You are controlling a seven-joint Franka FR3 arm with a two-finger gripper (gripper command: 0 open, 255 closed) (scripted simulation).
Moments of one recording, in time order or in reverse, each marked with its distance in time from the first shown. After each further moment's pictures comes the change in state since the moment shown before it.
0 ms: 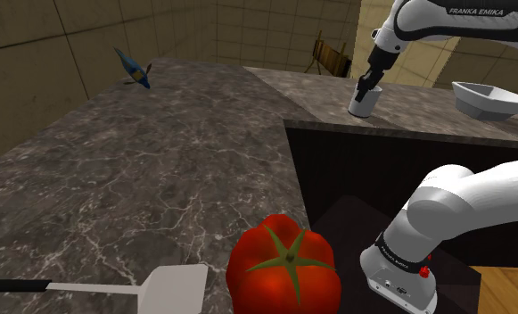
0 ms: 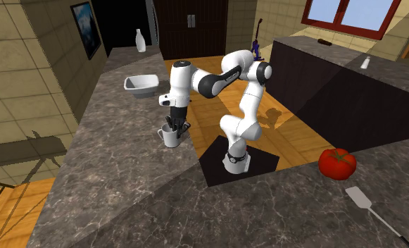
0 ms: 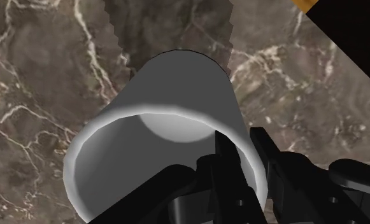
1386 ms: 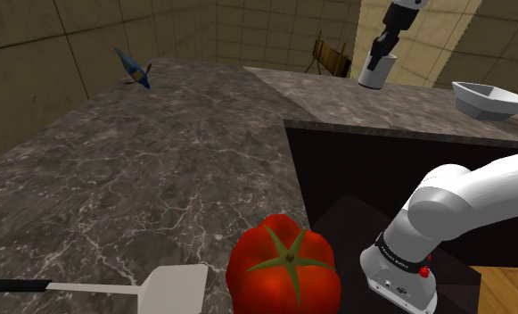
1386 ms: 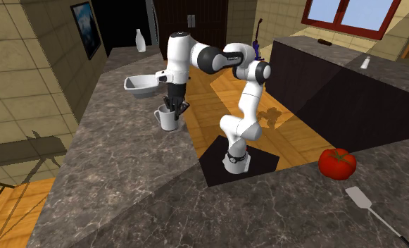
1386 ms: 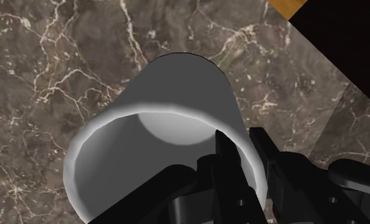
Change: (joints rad) arm 0.025 0.085 0.029 0.333 0.041 -0.248 -0.022
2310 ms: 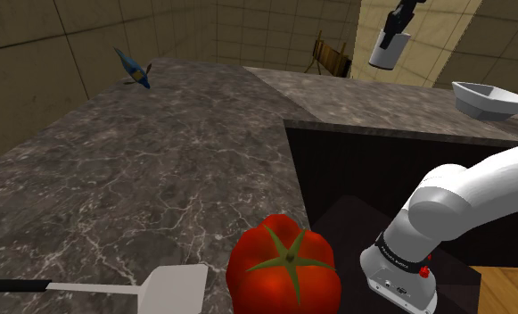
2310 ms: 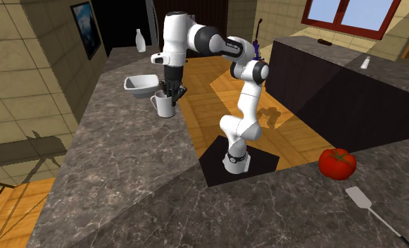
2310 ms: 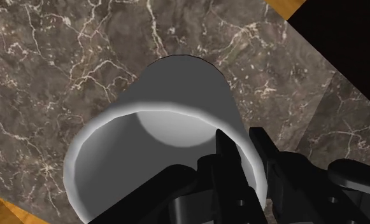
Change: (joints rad) arm 0.010 0.091 -0.023 0.252 0.015 -0.158 -0.052
